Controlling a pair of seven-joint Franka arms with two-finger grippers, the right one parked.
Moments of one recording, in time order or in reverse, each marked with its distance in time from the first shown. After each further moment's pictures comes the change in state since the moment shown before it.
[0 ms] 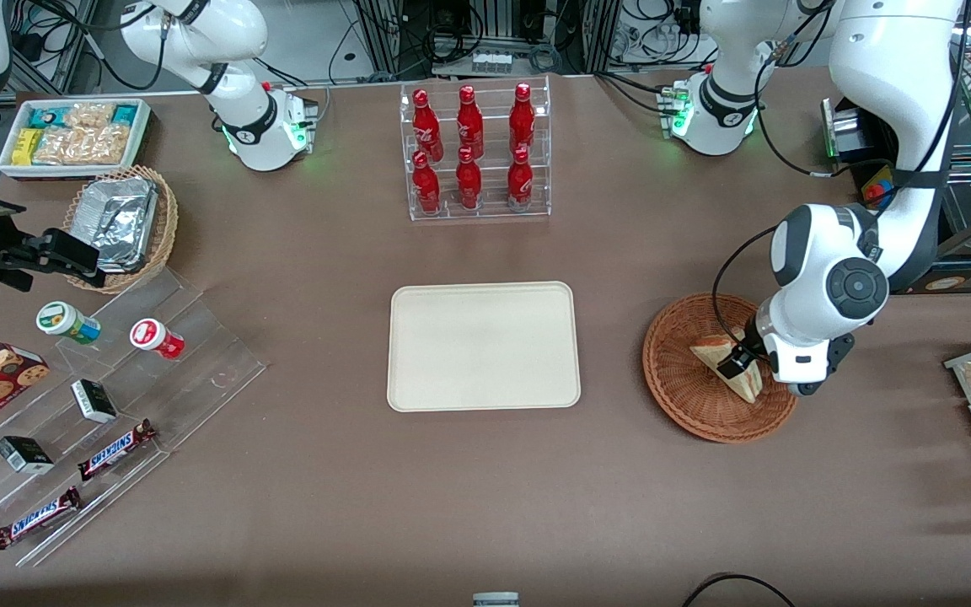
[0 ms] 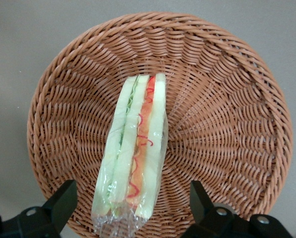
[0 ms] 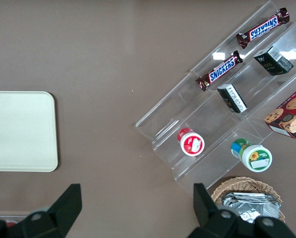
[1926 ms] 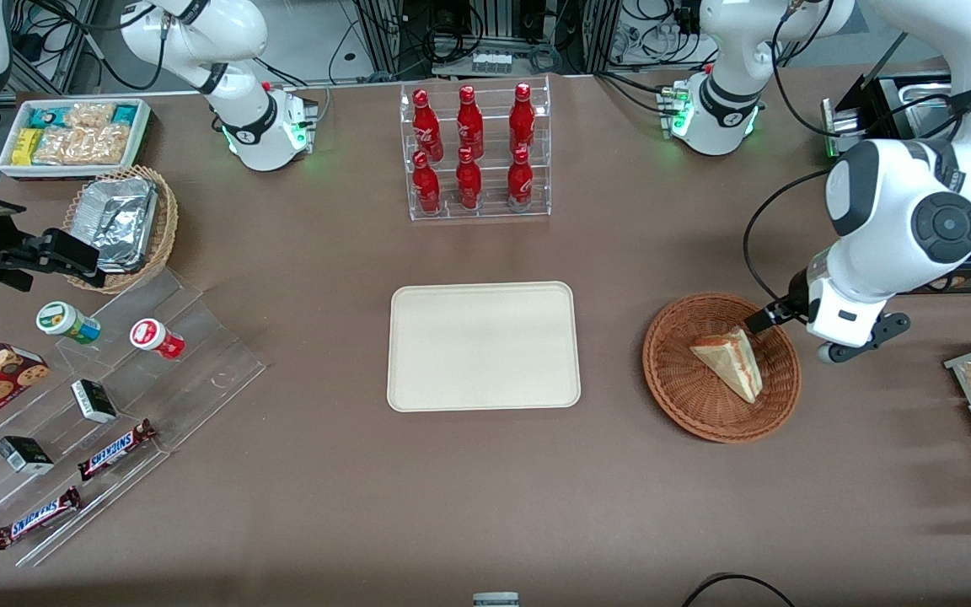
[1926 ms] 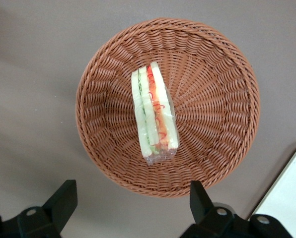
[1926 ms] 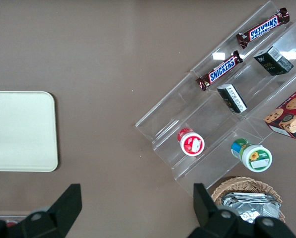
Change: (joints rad) arm 0.024 -0.201 0.018 -0.001 -0.055 -0.197 0.398
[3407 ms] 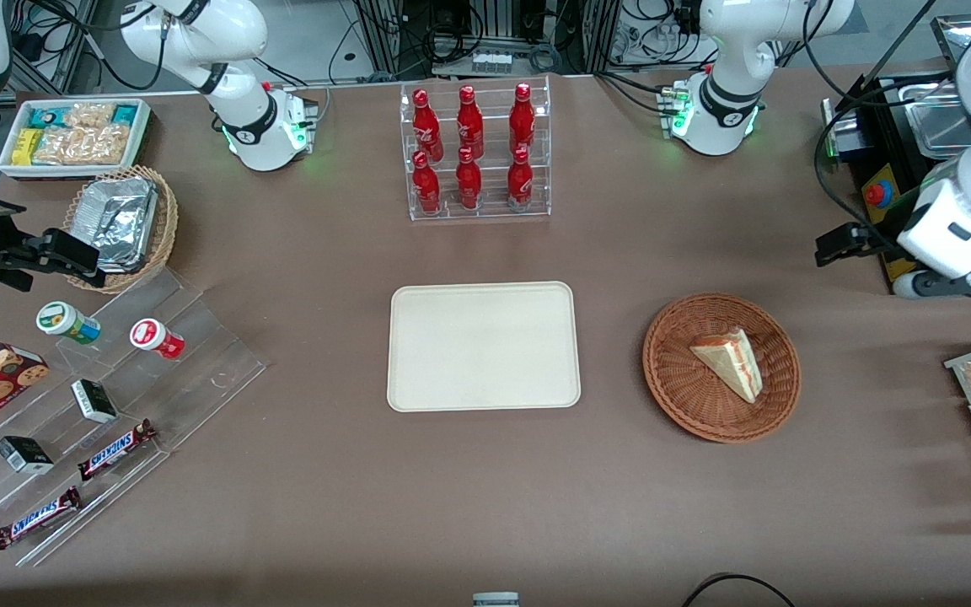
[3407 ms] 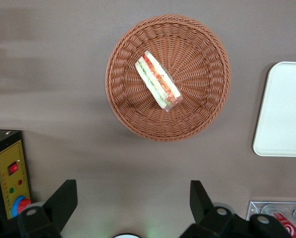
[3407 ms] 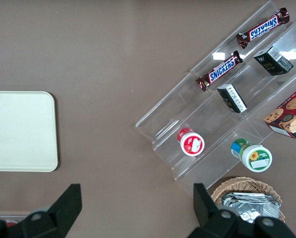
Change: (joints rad) arm 0.034 -0.123 0.032 0.248 0.000 -0.416 0.449
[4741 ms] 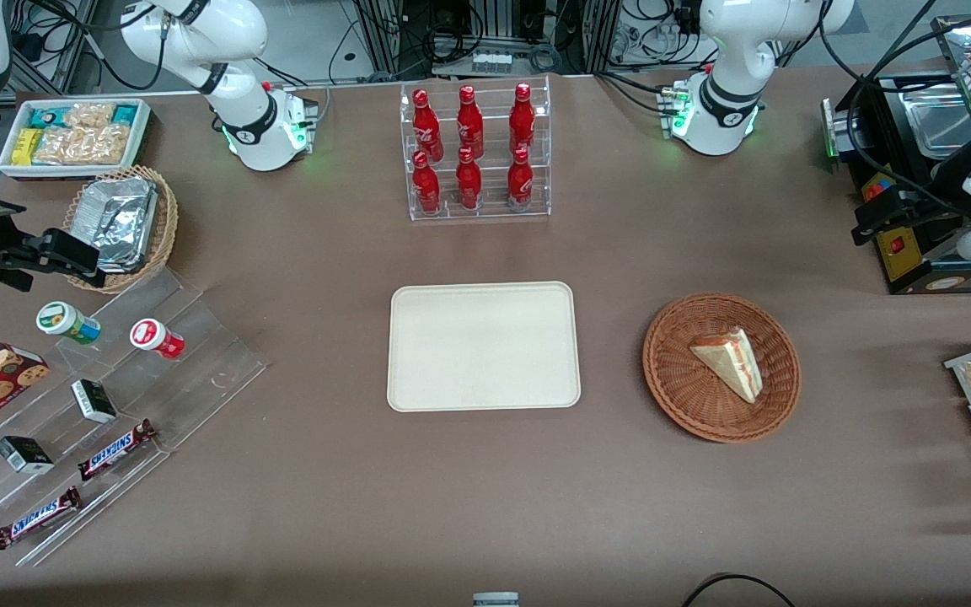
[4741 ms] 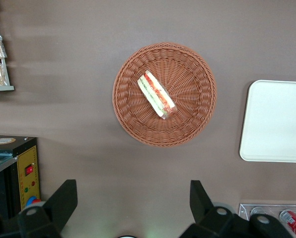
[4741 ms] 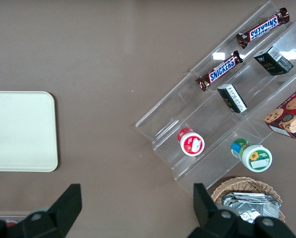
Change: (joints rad) arm 0.011 -0.034 0.001 0.176 -0.001 -0.115 0.001
